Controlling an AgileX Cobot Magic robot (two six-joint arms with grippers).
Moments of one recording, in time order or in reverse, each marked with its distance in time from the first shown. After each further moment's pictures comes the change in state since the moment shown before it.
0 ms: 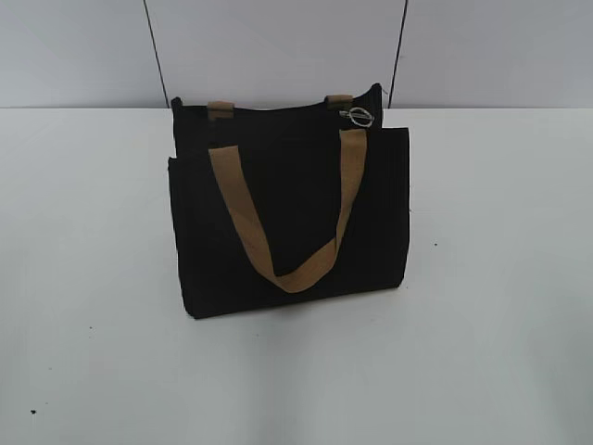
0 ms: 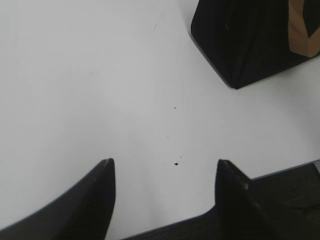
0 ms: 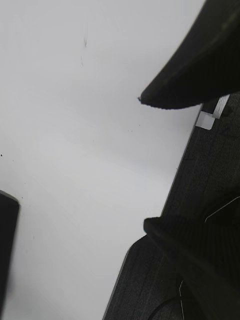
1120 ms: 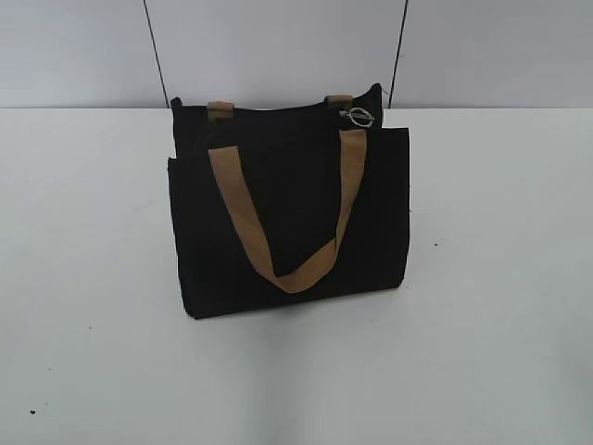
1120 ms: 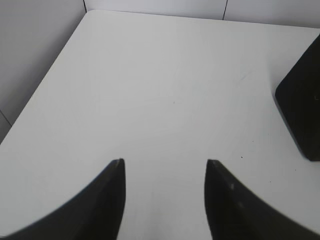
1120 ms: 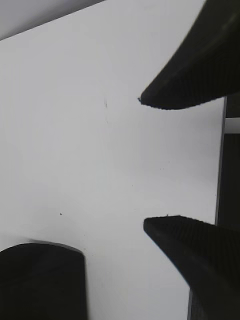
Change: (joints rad) left arm 0.389 -0.186 0.000 0.000 -0.004 0.000; right arm -0.267 -0.251 0.000 0.006 0.000 0.001
